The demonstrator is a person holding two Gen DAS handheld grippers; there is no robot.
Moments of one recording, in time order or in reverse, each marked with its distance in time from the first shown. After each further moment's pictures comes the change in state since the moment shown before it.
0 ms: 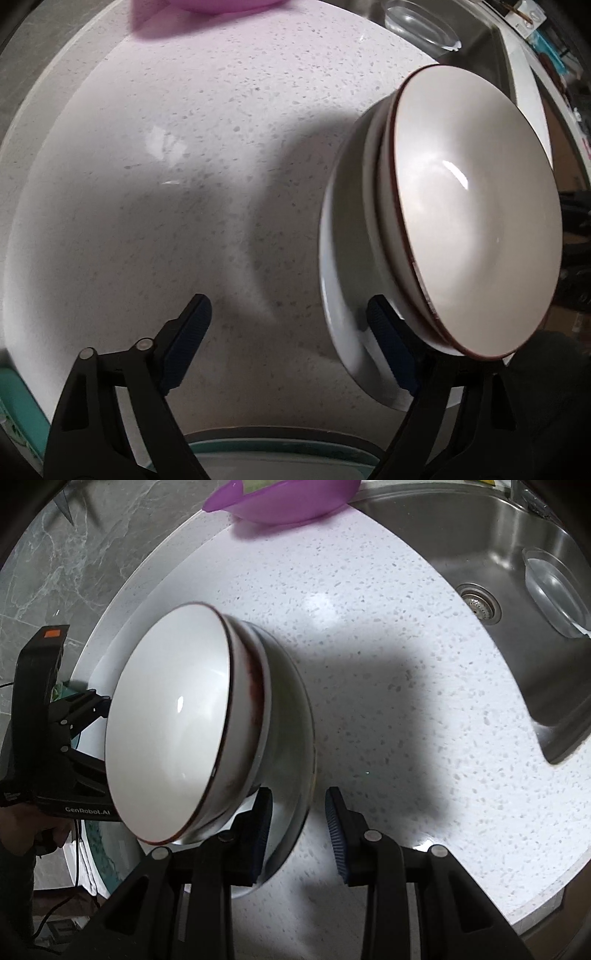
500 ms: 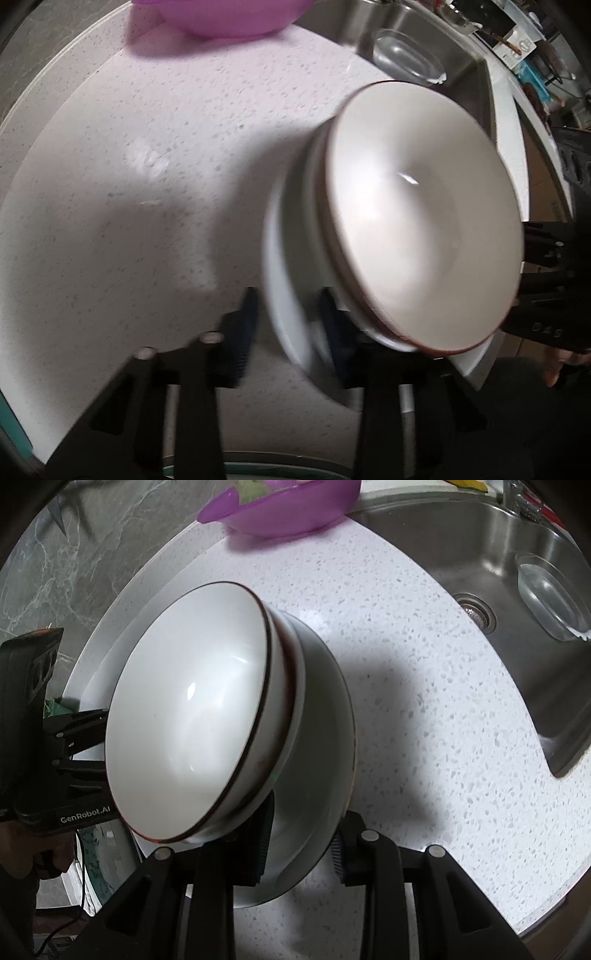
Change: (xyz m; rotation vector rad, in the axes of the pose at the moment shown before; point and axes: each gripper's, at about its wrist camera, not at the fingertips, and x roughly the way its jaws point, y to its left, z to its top) left arm -0.016 -0.002 0.027 -0.043 -0.096 -0.114; right arm 0.004 0.004 0.011 0.012 -0.069 -0.040
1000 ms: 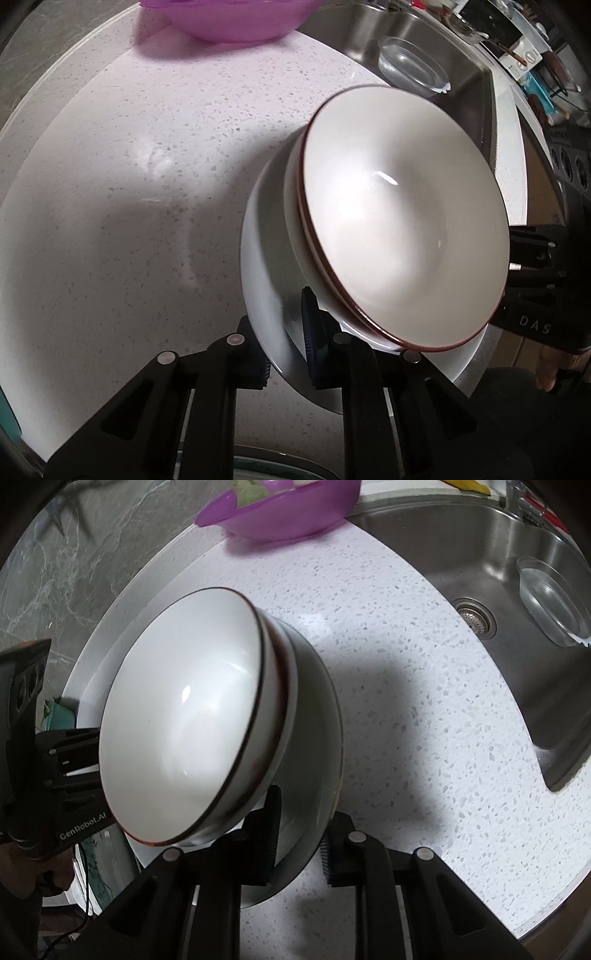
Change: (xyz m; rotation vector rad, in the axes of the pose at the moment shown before) left arm -0.007 -0.024 -0.020 -0.052 -0.026 0.028; right arm -0.001 -0.004 0.007 -0.010 0.014 0.015
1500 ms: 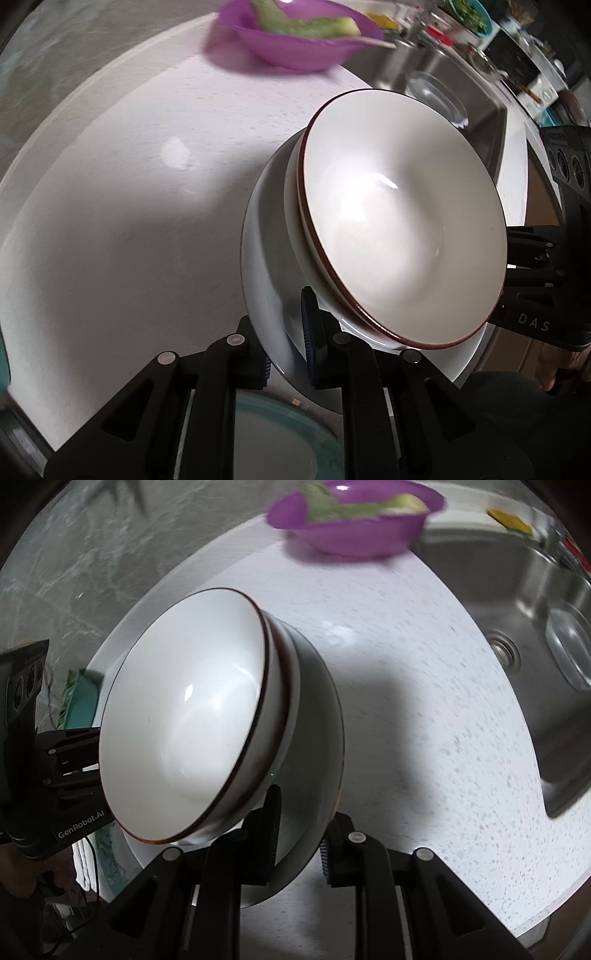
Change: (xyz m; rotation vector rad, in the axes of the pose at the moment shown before) left arm -0.065 0.014 -0.045 -0.137 -0.090 0.054; right arm -0.022 0.051 0.007 -0.159 -0.008 0.038
